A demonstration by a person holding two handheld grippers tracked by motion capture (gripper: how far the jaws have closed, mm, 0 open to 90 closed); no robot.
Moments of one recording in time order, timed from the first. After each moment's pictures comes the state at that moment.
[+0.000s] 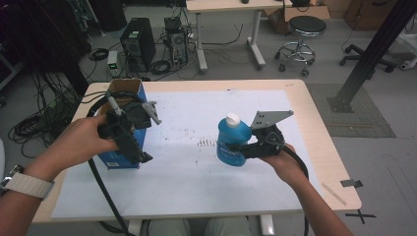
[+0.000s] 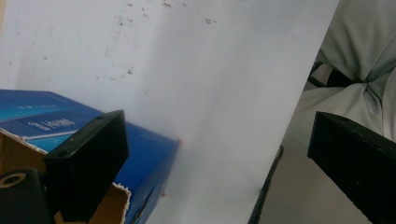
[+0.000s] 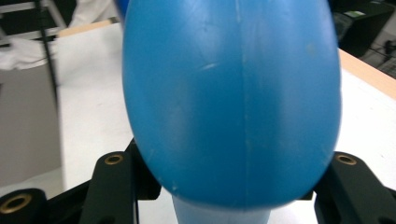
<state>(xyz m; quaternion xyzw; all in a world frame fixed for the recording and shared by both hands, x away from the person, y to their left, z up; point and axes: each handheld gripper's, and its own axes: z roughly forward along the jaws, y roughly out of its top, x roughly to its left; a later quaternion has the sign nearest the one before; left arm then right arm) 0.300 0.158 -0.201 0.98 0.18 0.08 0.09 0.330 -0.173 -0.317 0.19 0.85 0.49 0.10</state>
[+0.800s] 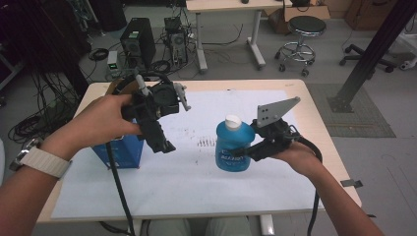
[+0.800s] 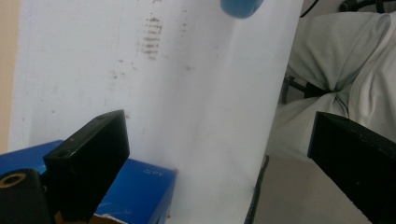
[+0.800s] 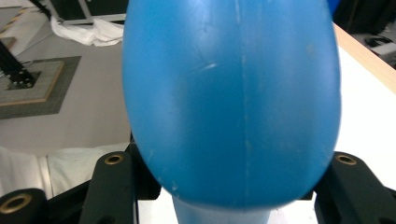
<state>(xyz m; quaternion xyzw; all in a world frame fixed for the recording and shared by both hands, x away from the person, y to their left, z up) 0.302 0.098 -0.154 0.99 0.11 0.06 0.10 0.319 -0.173 -0.269 0.07 0.87 0.48 0.02</state>
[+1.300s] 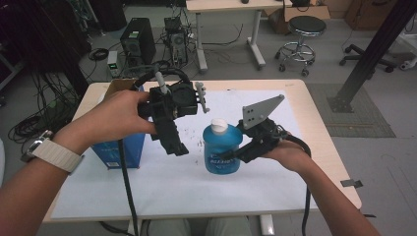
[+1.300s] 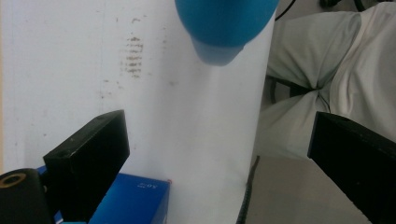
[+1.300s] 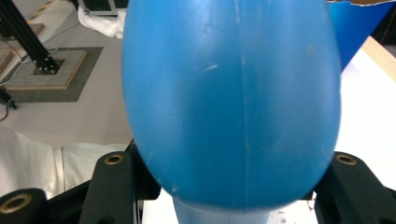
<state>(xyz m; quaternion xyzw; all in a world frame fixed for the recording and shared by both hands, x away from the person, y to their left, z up) 0.296 0.067 -0.143 0.99 0.08 0.04 0.09 0.320 -0.145 -0.265 0.02 0.88 0.48 0.00</state>
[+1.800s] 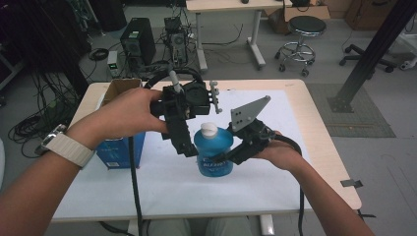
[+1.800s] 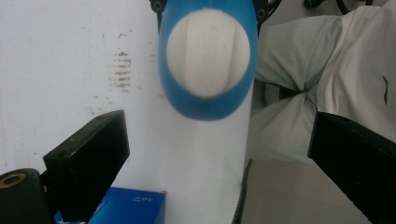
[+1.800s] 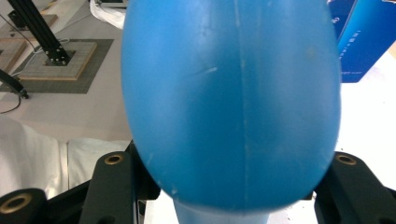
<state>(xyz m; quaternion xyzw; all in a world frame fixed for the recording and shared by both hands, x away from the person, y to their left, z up) 0.297 0.047 -0.141 0.99 0.06 0.02 0.09 0.323 -0.125 -0.271 -0.01 0.88 0.47 -0.02</state>
